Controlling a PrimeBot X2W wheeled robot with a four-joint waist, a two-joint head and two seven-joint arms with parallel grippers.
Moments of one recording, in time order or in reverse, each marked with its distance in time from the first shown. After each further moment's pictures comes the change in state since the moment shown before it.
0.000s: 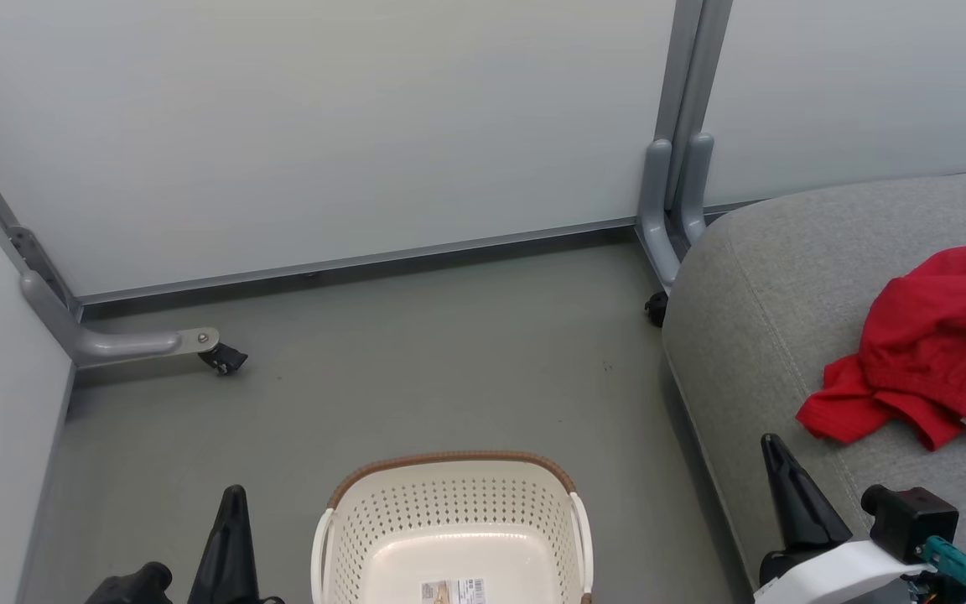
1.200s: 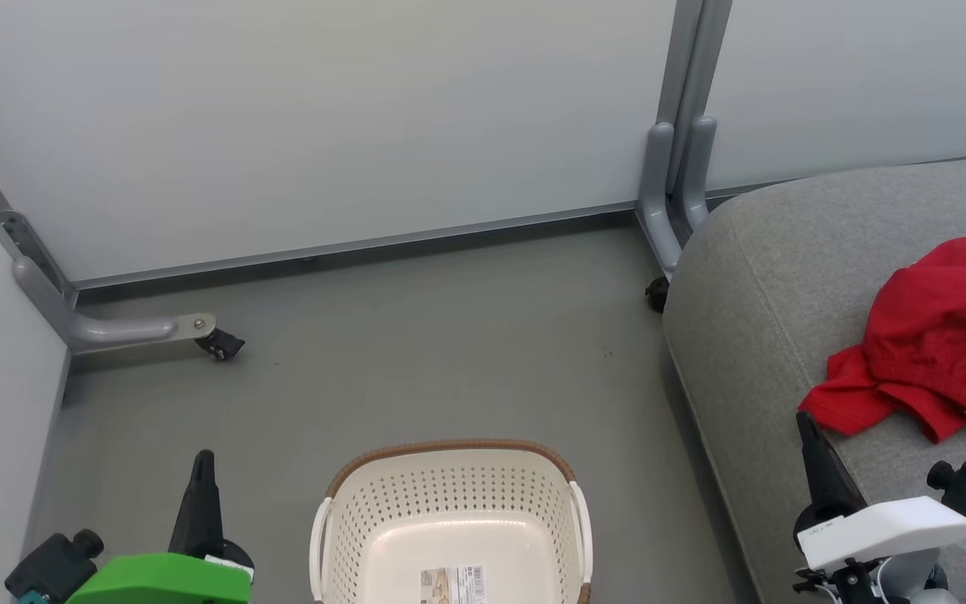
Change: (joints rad) left arm -0.116 0.017 0.061 0.064 -0.534 -0.047 0.120; right arm -0.073 -0.017 -0.046 0.048 0.587 0.000 0.120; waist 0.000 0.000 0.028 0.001
